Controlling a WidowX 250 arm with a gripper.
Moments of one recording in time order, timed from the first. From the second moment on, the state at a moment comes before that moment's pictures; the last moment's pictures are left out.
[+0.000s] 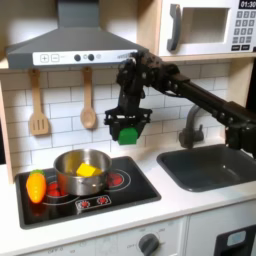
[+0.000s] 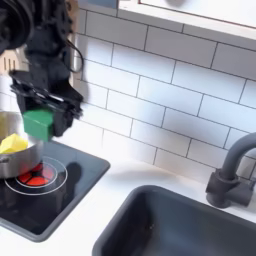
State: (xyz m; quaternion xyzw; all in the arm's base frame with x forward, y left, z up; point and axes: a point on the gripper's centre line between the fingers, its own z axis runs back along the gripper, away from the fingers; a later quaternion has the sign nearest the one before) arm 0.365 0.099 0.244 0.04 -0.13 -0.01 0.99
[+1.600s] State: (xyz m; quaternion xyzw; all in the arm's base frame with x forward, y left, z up) arm 0.395 0.176 0.200 0.06 -0.11 0.03 0.99
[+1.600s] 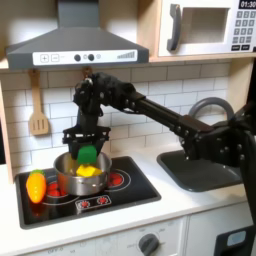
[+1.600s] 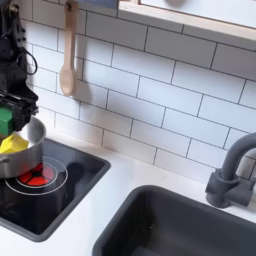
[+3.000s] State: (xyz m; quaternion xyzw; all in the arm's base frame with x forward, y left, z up) arm 0.394 0.171 0.190 0.04 -0.09 -0.04 0.99
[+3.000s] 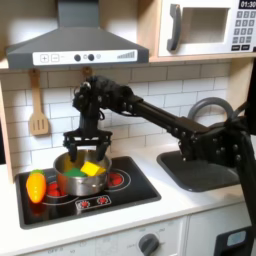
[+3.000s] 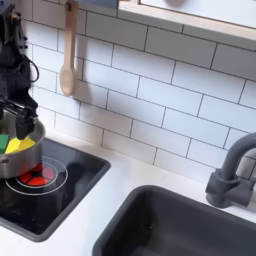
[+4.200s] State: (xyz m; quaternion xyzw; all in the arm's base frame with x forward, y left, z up) arm 0.392 0.177 0.174 0.02 -0.08 -0.07 0.99
